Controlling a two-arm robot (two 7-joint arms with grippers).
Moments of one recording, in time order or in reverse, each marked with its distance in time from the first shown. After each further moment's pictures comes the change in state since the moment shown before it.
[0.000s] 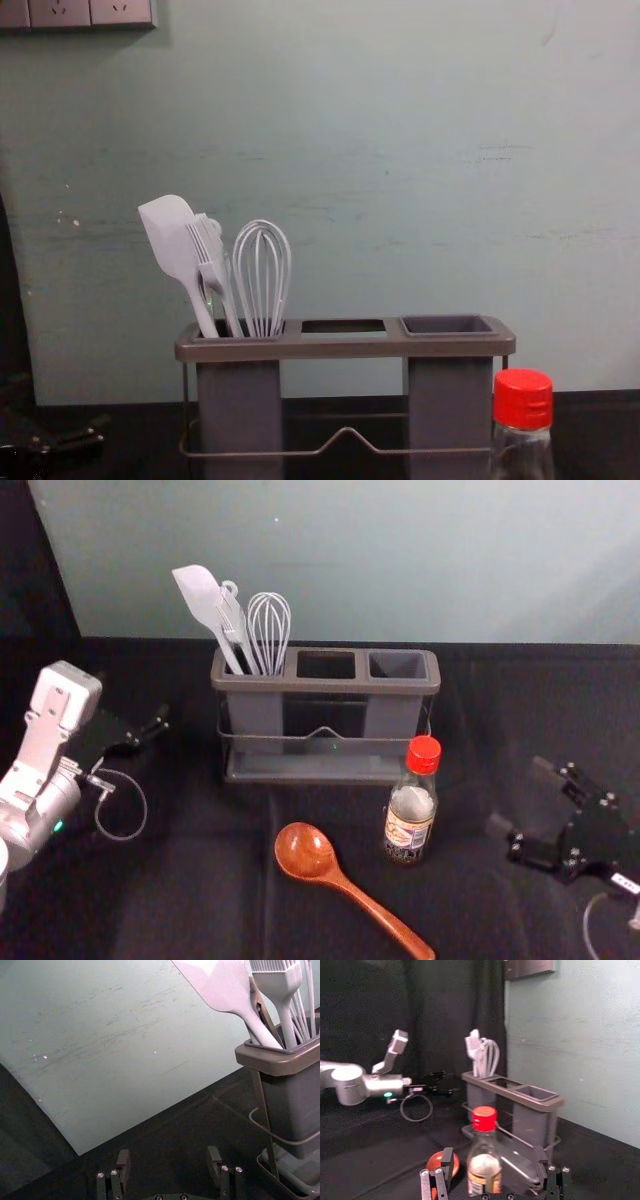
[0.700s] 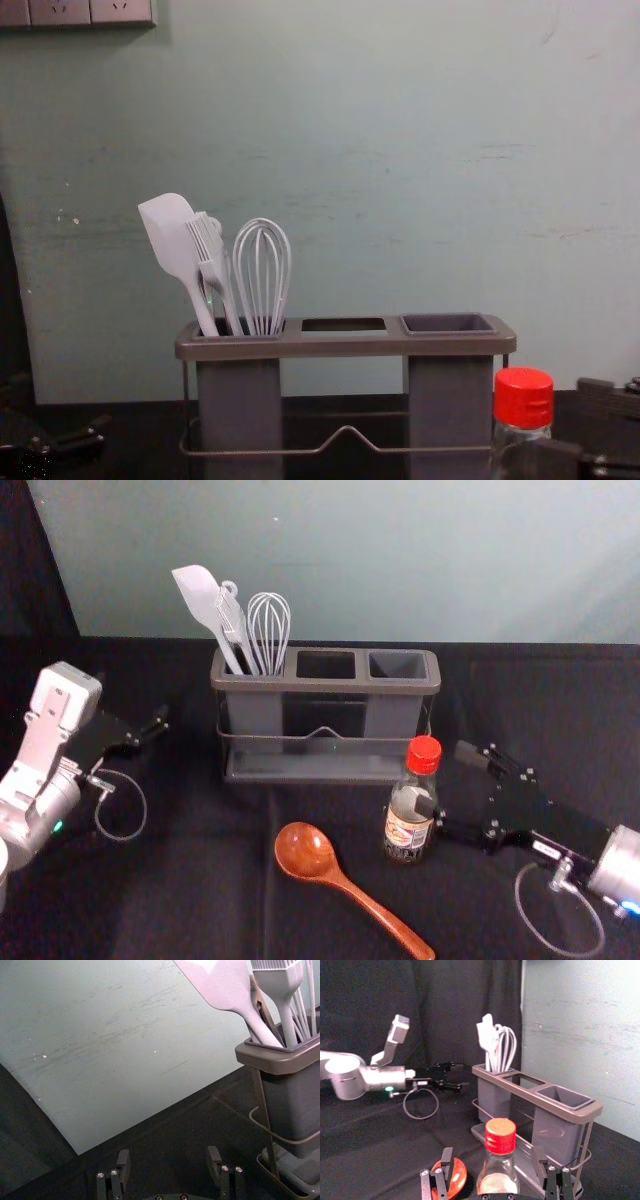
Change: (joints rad) left arm 0.000 0.000 0.000 0.000 0.000 0.000 0.000; right arm 0.193 -0.132 -0.109 0.042 -0.135 0.178 0.012
